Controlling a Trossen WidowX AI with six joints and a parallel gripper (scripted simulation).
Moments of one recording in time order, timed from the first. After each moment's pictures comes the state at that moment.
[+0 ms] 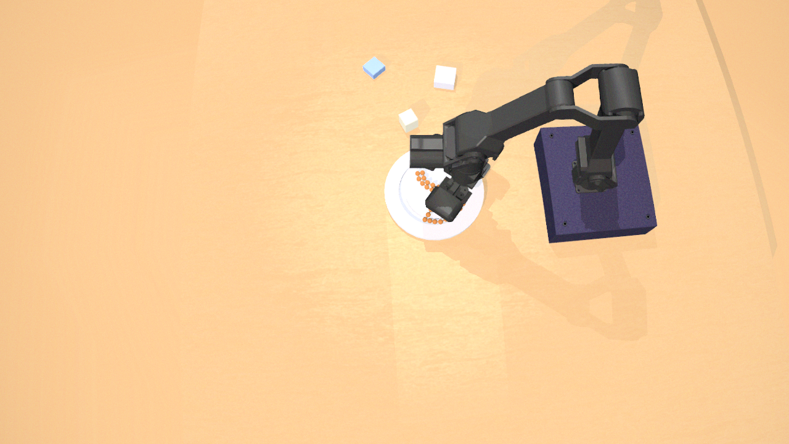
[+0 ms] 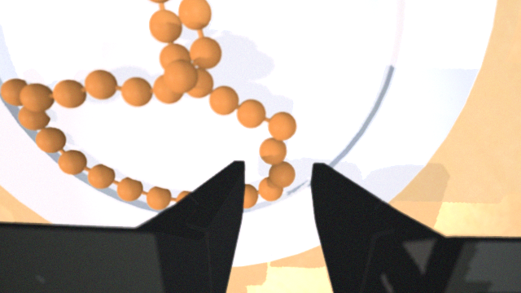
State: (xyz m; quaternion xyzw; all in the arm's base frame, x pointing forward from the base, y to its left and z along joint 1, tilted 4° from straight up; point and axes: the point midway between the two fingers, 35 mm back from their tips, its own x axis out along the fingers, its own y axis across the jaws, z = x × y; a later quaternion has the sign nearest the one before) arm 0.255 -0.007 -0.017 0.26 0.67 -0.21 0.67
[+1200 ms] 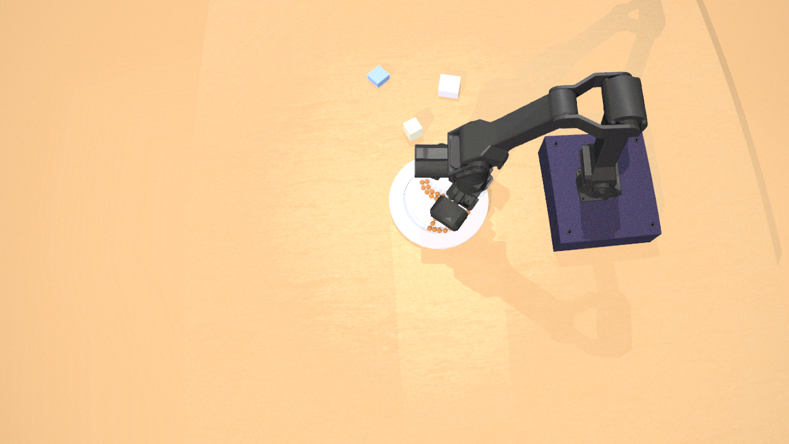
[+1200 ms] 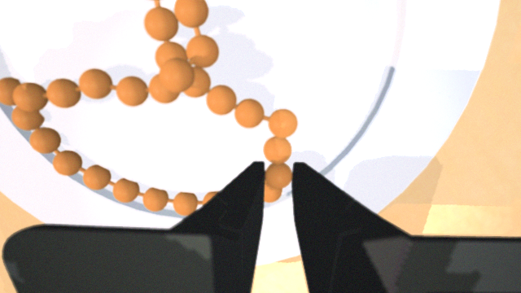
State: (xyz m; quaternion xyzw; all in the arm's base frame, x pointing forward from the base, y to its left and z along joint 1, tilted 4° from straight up) arm 0.254 -0.007 -0.020 0.26 0.67 -0.21 0.67
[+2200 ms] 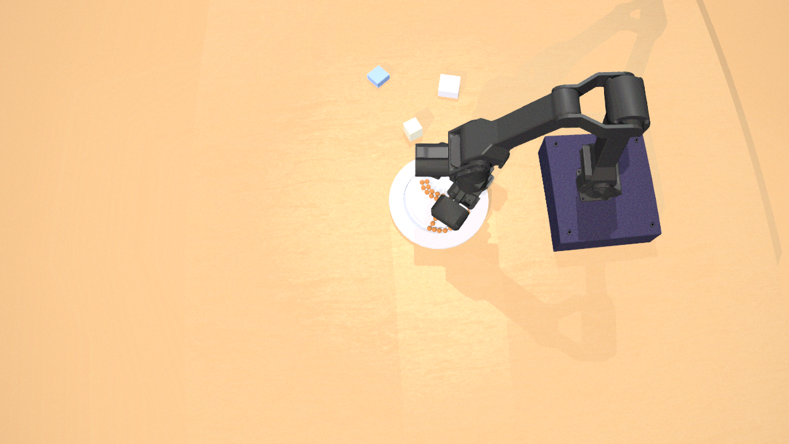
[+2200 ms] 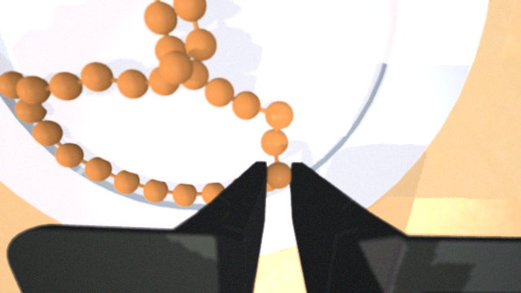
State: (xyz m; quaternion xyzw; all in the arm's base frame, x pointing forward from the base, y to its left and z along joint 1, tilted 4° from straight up) arm 0.252 -0.007 -0.016 0.26 0.67 -0.21 0.66
